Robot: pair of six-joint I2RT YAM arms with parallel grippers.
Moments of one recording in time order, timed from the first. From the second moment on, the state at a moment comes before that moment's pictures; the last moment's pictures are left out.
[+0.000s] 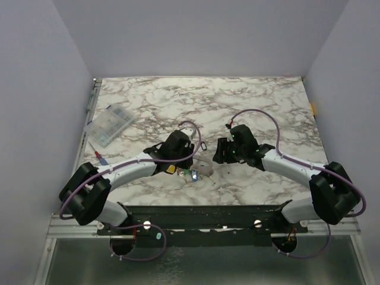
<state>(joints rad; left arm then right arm) -0.77 1.42 0.77 -0.16 -0.01 -0.39 0.61 1.39 0.73 -0.14 -0.11 0.48</state>
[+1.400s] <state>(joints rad) -0.98 1.44 0.67 -0.06 -0.17 0.22 0.61 1.35 0.67 -0.09 -0.14 0.45</state>
